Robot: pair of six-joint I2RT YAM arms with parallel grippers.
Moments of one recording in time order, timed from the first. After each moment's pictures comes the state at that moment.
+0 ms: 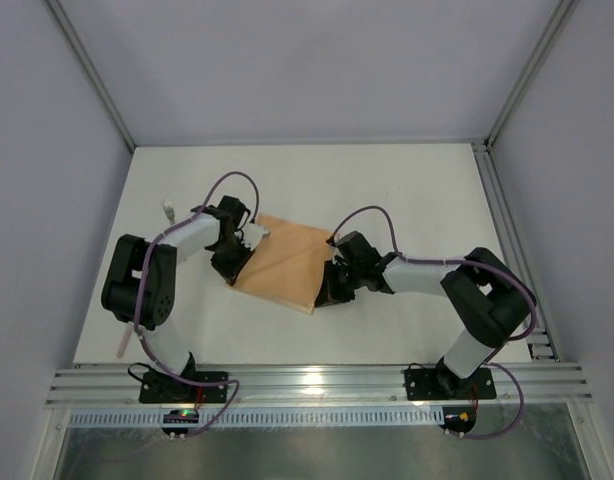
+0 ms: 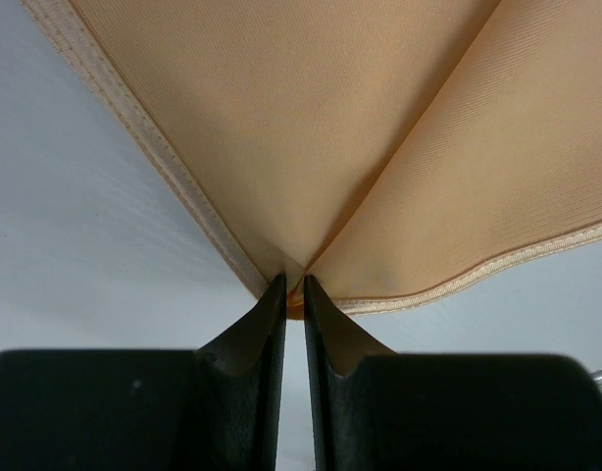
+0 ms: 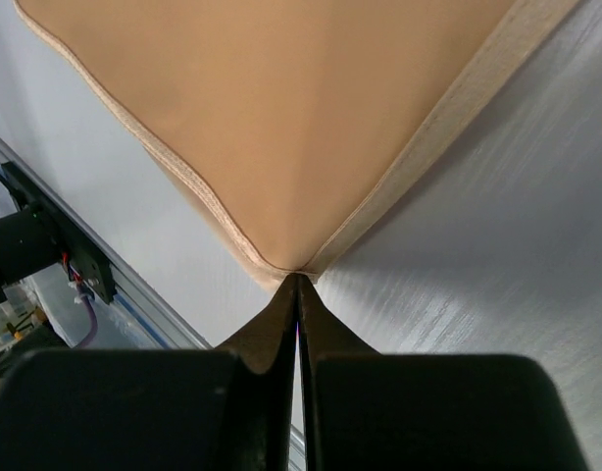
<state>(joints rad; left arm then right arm) -0.31 1.76 1.09 -0.81 0.11 0.38 0.70 1.65 0.75 -0.04 -0.42 0.72</state>
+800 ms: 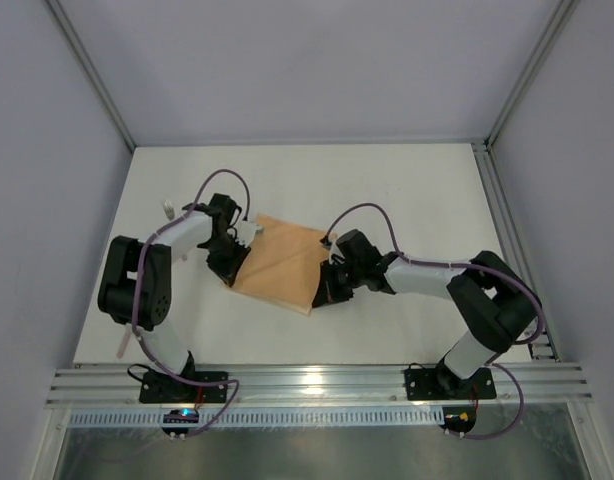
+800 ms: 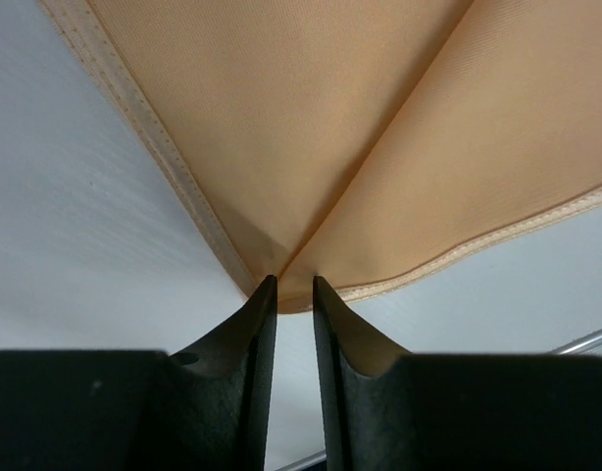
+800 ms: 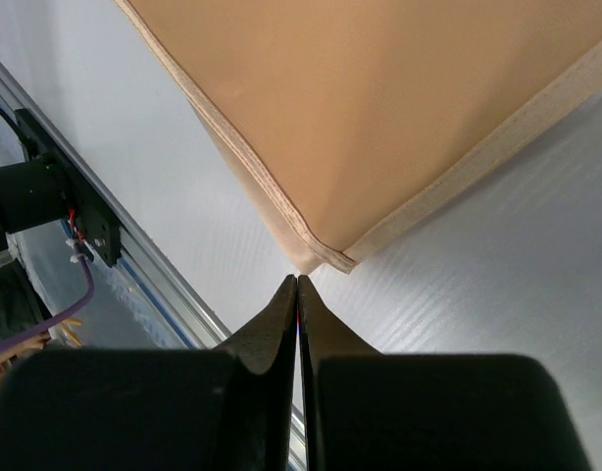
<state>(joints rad) -0.25 1.75 1.10 -0.85 0.19 0.37 0.72 1.62 0.76 -0.03 -0.50 0.63</state>
